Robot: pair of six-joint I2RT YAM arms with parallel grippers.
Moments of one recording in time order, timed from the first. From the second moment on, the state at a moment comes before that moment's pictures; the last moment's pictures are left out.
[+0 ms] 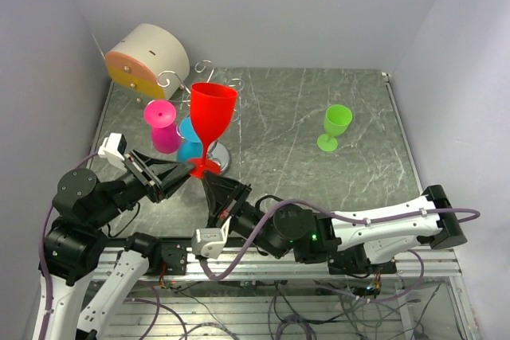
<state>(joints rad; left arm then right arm) -0.33 0.43 1.05 -0.70 0.47 -1.50 1.69 1.35 1.16 0.40 0.63 -1.27</state>
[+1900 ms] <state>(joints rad) -0.33 0.37 1.24 -1.00 0.18 -0.86 1.07 1.42 2.01 -0.79 -0.30 0.26</state>
